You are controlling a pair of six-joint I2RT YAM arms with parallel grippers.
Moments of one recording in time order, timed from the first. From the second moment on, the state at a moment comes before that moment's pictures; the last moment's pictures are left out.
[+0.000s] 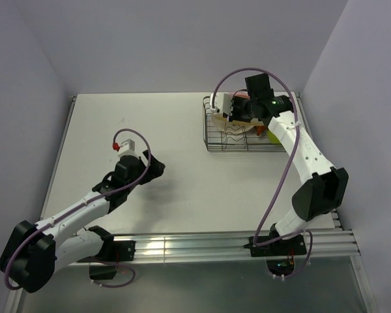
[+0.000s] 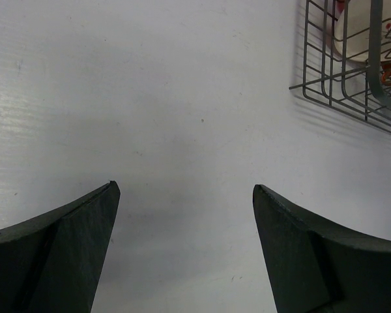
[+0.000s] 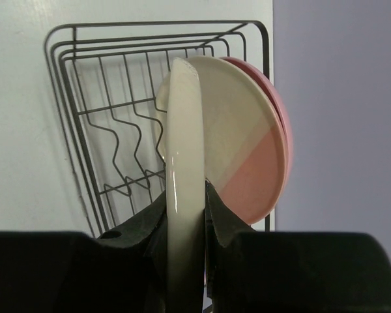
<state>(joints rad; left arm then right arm) -0.56 1.05 0.47 0.04 -0.19 -0.83 0.30 1.60 1.63 -0.81 -0.28 -1.18</state>
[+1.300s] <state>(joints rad) -0.55 1.02 0.46 0.04 -0.18 -0.84 0.33 1.58 1.58 -0.84 -0.27 -1.25</state>
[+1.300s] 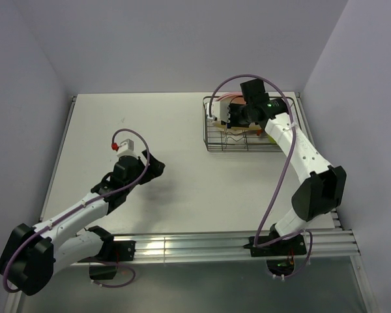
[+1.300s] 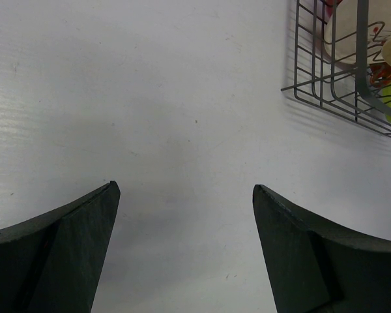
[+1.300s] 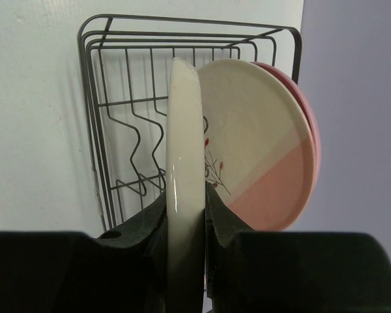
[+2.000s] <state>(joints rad) -0.55 1.06 0.46 0.06 -0.18 -0.84 0.34 1.64 1.59 -0.88 -0.29 -1.27</state>
